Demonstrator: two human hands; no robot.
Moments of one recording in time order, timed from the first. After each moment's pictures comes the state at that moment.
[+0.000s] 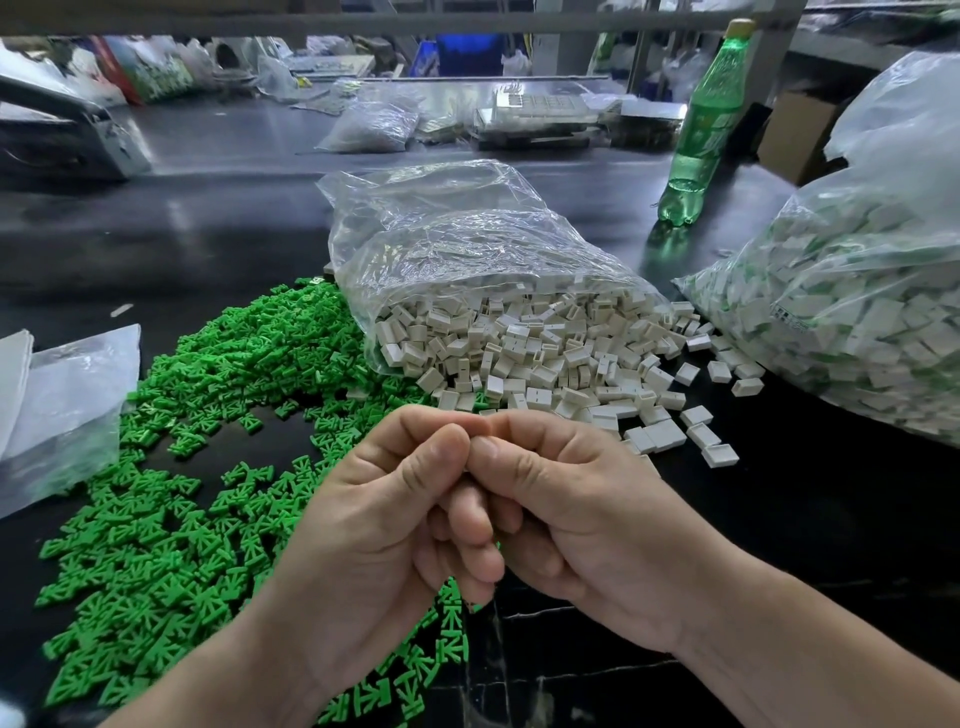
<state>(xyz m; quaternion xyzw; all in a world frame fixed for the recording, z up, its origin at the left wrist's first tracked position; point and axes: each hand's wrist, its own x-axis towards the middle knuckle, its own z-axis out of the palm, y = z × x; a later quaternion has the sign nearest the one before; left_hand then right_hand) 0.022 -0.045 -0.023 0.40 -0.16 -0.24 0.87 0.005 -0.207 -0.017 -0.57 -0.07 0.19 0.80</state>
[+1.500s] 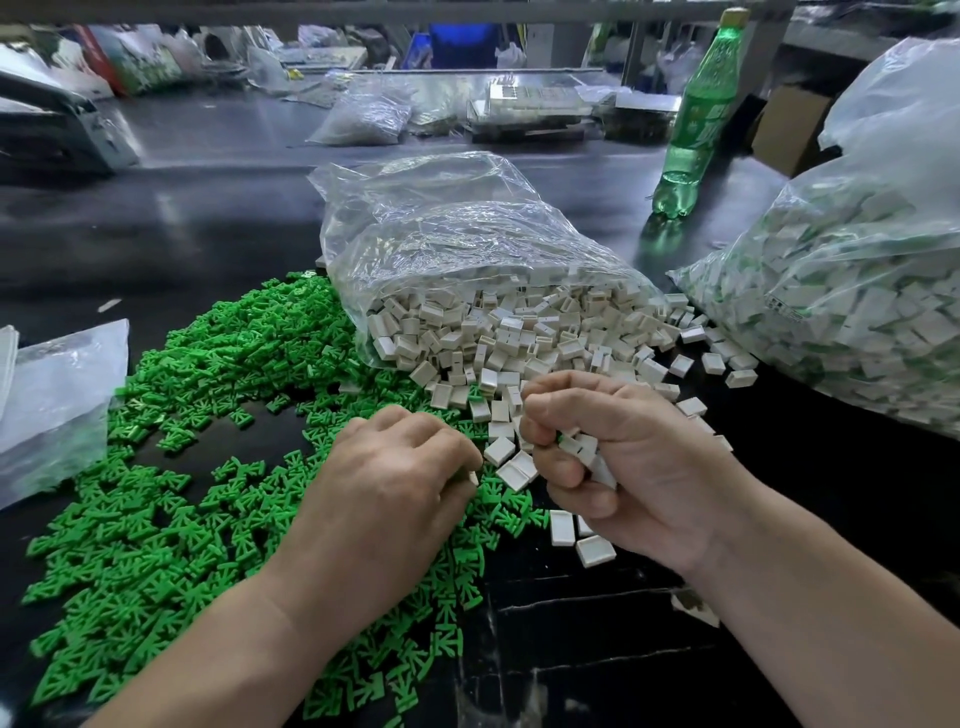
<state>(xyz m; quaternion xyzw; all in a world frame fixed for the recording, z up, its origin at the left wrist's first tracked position) 0.045 -0.039 -0.040 0.92 -0.32 0.13 0.16 0.028 -0.239 -0.018 -0.50 0.04 0.16 0.85</state>
